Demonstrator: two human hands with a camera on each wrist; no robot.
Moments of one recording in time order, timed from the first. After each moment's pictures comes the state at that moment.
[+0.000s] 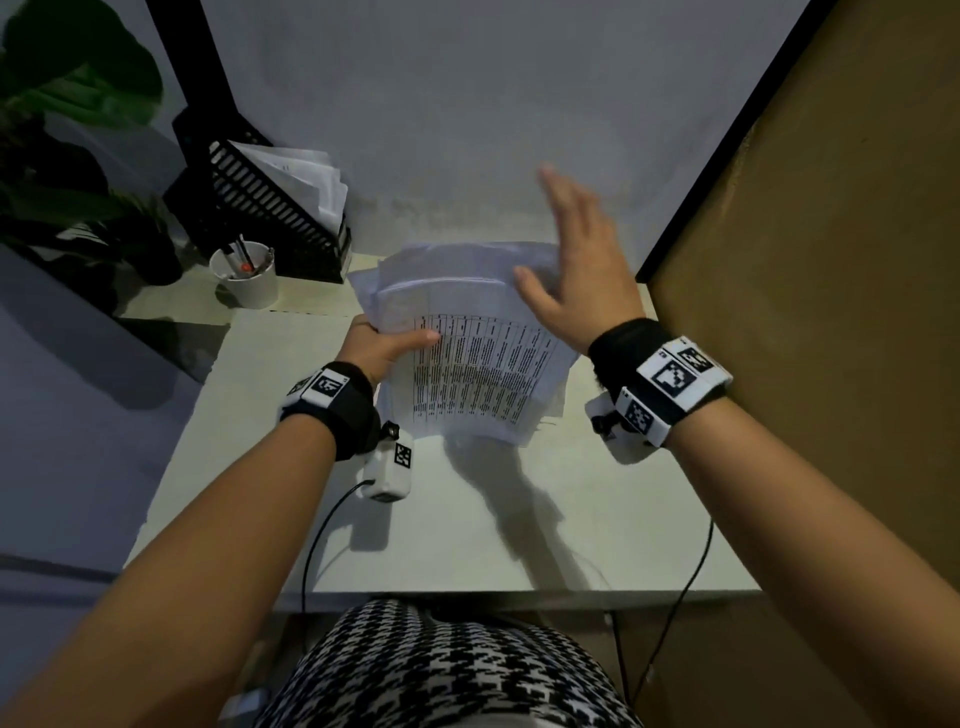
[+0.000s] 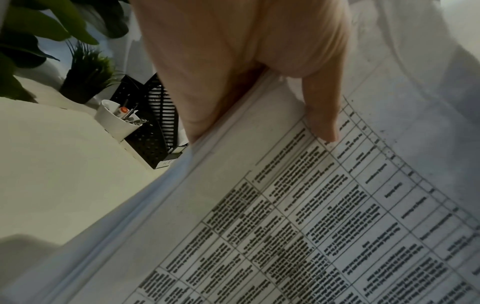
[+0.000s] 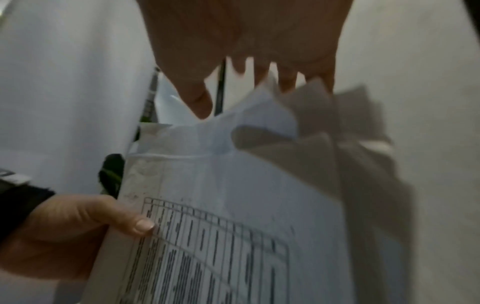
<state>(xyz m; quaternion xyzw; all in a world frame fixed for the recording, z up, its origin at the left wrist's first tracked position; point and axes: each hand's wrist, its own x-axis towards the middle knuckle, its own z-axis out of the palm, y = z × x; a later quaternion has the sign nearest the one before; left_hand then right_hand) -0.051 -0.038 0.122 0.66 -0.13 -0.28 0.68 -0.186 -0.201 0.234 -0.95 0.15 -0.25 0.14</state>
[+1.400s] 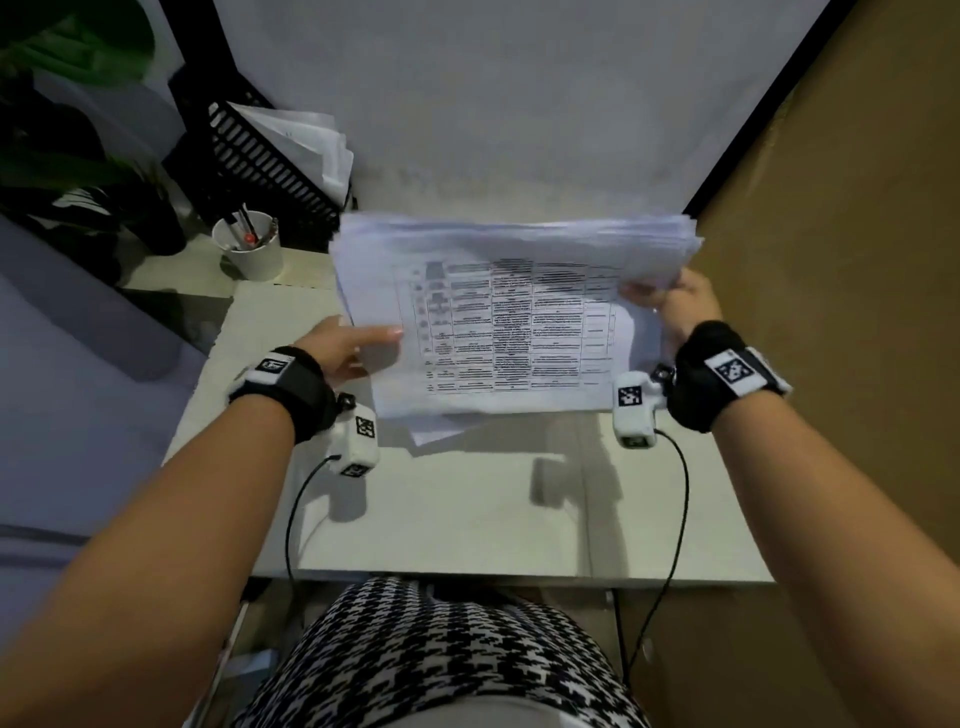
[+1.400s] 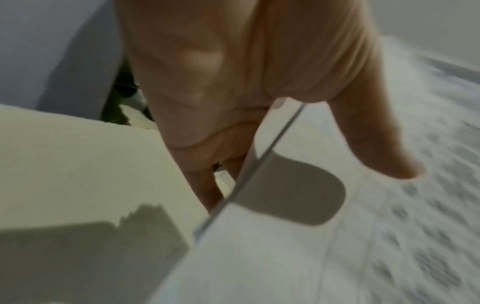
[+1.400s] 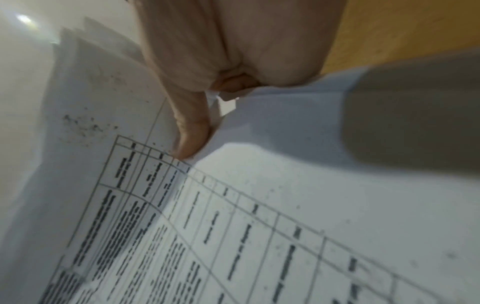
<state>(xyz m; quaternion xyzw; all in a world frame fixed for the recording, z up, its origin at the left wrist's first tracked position) -0.019 -0.005 0.098 0.71 -0.02 -0.40 0.59 -0.214 -0.289 0.182 -0.67 0.41 -0.20 0.58</state>
